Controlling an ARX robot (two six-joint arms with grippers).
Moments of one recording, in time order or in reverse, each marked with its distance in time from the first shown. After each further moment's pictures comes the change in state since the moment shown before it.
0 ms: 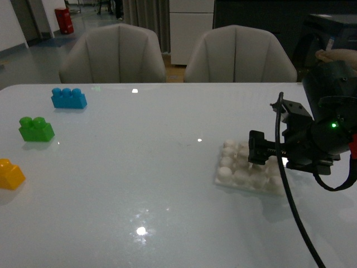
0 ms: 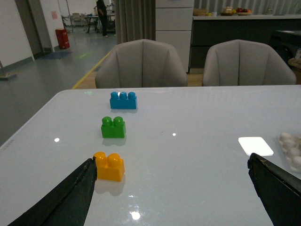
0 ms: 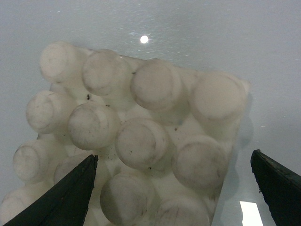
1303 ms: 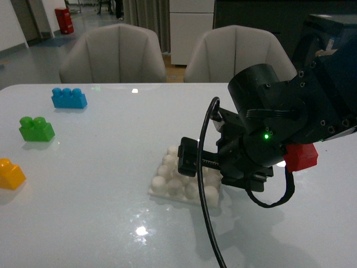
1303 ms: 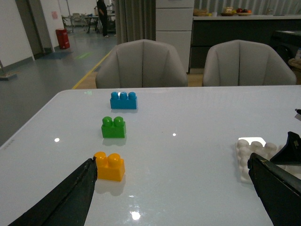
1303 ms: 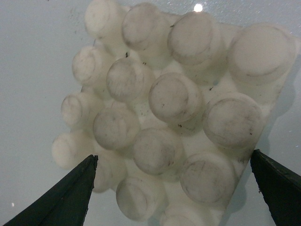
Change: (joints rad) left arm 0.000 0.000 0.000 0.000 0.000 0.000; right arm 0.244 -0.018 -0.016 -0.009 -0.090 0.220
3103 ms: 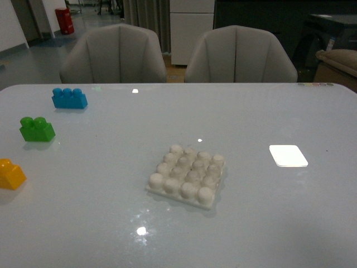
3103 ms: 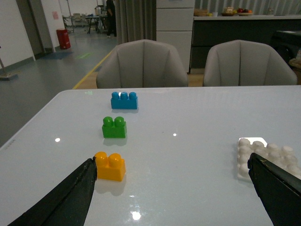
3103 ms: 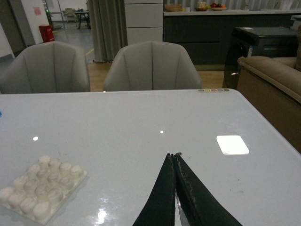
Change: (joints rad) left arm 0.000 0.000 0.000 0.000 0.000 0.000; right arm -0.364 -1.520 -1.211 0.639 0.255 -0.430
